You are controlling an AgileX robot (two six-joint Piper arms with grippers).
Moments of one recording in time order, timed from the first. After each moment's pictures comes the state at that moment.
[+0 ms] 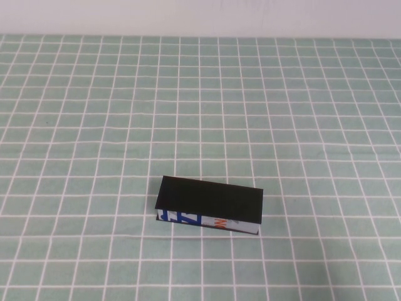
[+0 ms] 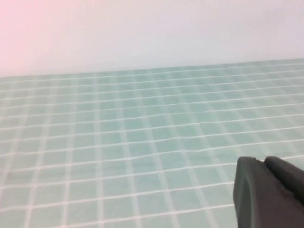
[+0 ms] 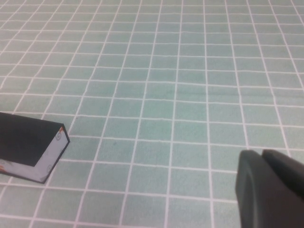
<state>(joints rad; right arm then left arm) 0.44 0.31 -0.28 -0.55 0.48 0.68 -0.17 0.24 -0.33 -0.10 0.36 0.10</state>
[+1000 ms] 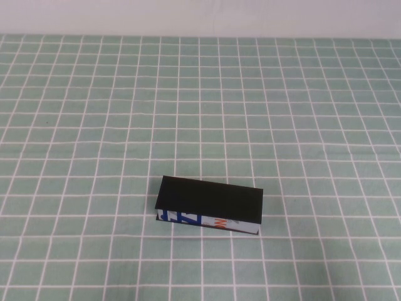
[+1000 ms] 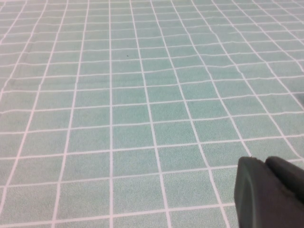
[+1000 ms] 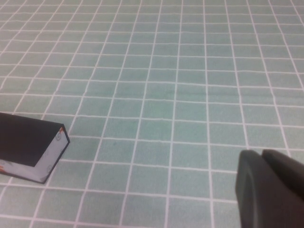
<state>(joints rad) 0.44 0.31 -0.28 -0.55 0.48 0.68 -0.17 -0.01 0.02 0.06 0.36 -0.06</state>
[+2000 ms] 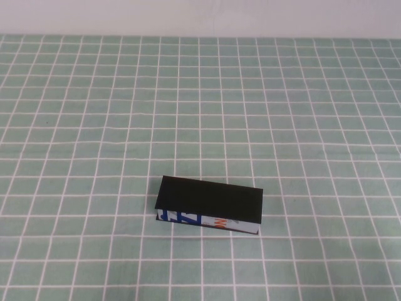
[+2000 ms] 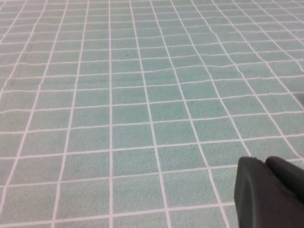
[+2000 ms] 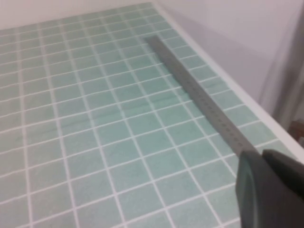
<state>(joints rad) -0.03 0.31 -0.28 -0.55 0.47 0.68 -0.17 -0.01 0.02 0.06 0.36 -0.06</state>
